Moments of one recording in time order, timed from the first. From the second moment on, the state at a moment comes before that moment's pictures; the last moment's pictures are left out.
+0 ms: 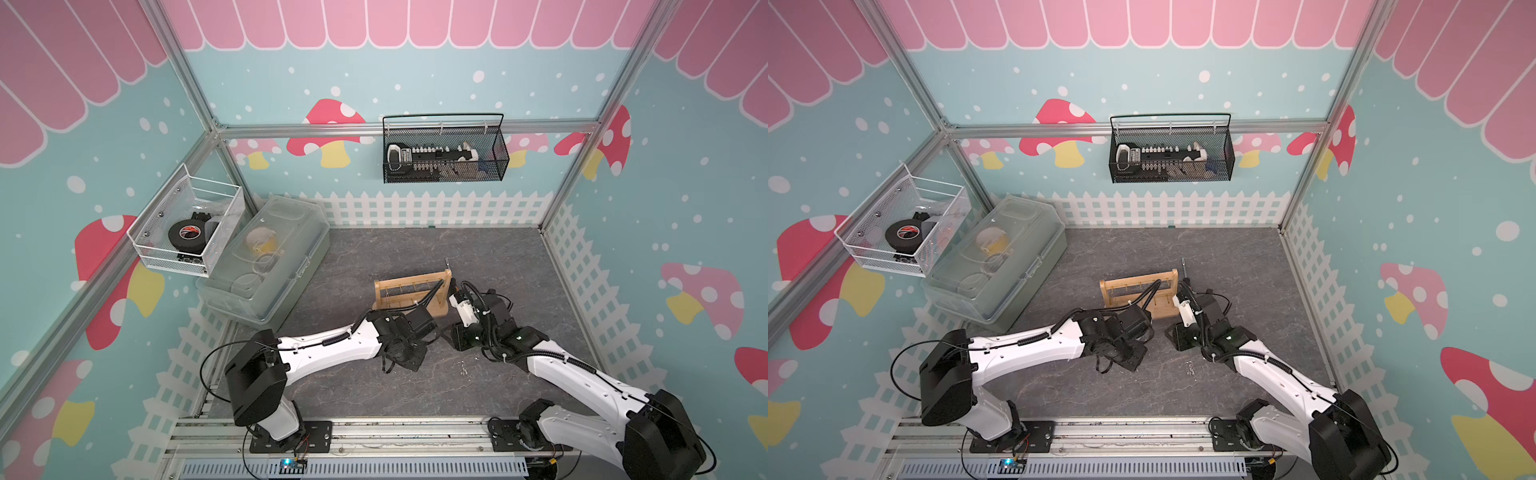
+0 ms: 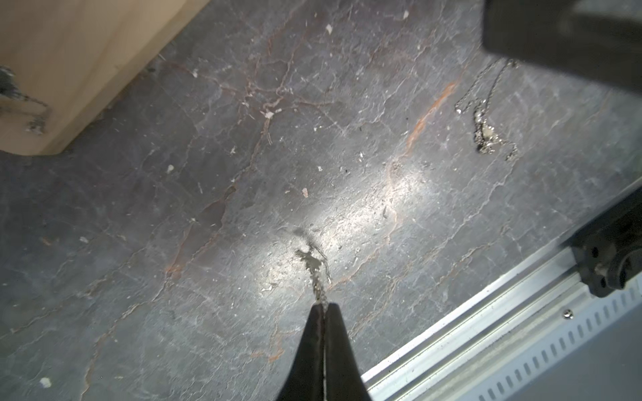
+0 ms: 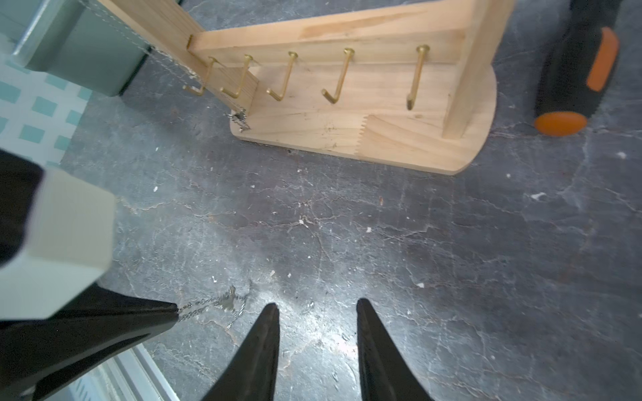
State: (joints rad) left arm -1.04 1.60 1.18 -0.82 0.01 -0.49; right arm 0.56 1.10 0.60 -0.28 -0.29 0.32
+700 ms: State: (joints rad) left arm -0.90 1.46 1.46 -0.95 -0.05 -0.44; right arm 0.56 1.10 0.52 0.07 -0.64 0.29
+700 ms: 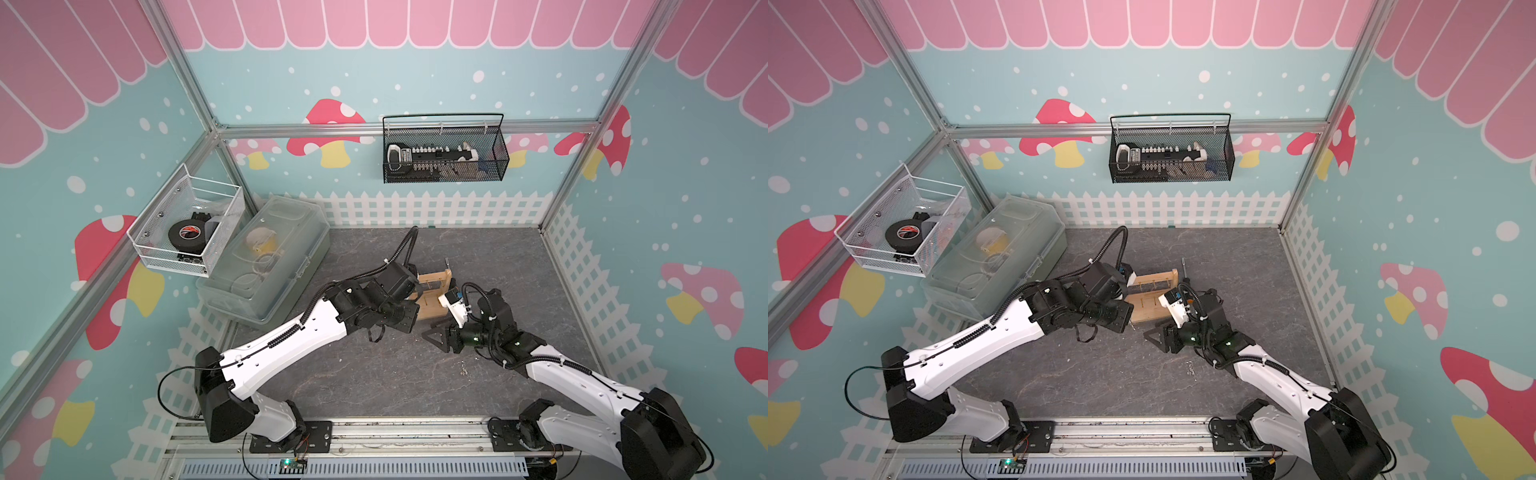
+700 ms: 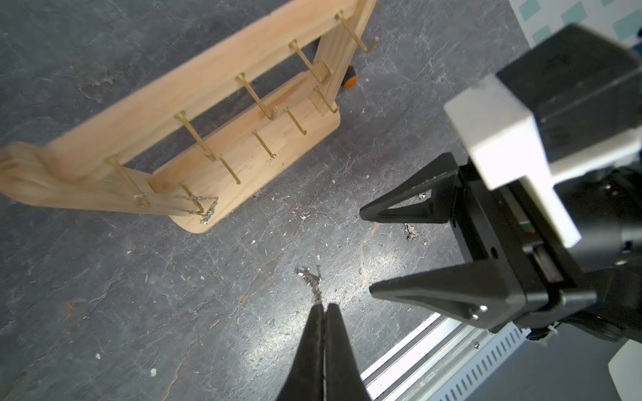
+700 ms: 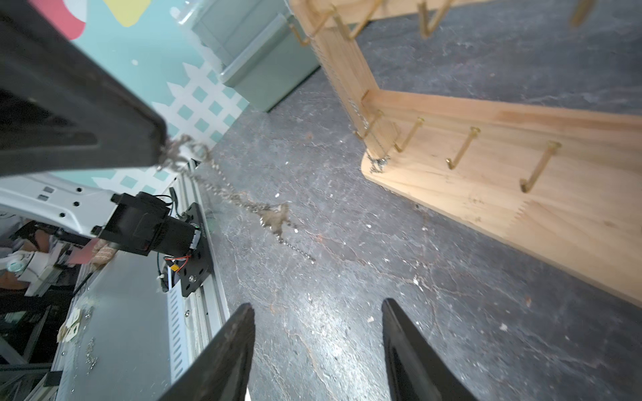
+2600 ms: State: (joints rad) left arm -0.88 1.45 1.59 -1.03 -0.03 -0.38; right arm 0.66 1.31 0.62 0.48 -0.73 0.17
